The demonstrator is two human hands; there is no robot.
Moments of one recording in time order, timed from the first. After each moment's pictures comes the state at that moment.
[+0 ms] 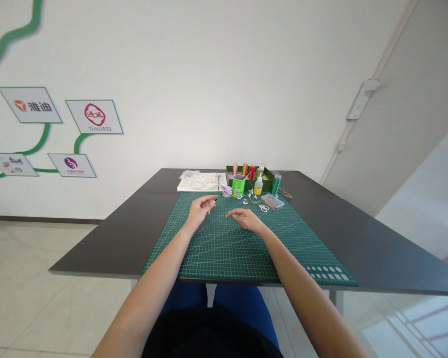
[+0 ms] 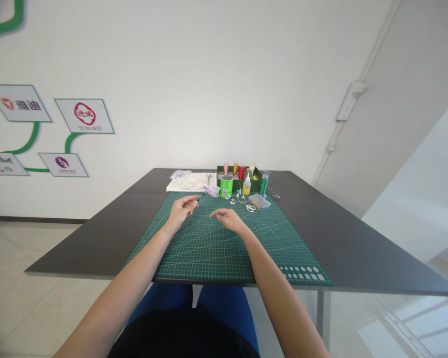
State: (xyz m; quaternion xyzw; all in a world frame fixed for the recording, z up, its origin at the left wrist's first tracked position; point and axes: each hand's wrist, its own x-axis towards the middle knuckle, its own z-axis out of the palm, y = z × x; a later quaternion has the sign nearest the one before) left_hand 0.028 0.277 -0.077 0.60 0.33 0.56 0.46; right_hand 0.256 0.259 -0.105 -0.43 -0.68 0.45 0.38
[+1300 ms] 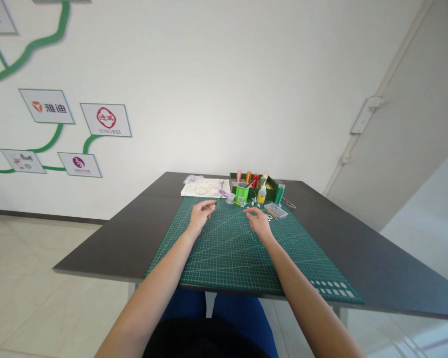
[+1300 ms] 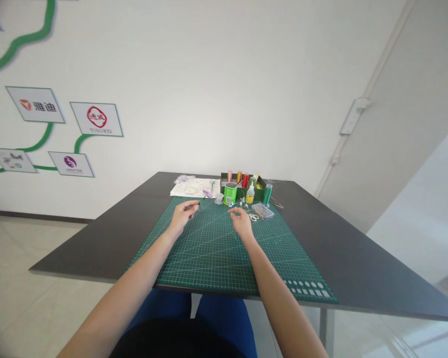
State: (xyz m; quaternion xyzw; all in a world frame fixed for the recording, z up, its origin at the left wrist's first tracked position) left_hand 0.024 0.285 -0.078 0.54 0.37 0.60 0.46; right_hand 0.265 0.270 -0.106 -0.51 -0.53 0.37 0.56
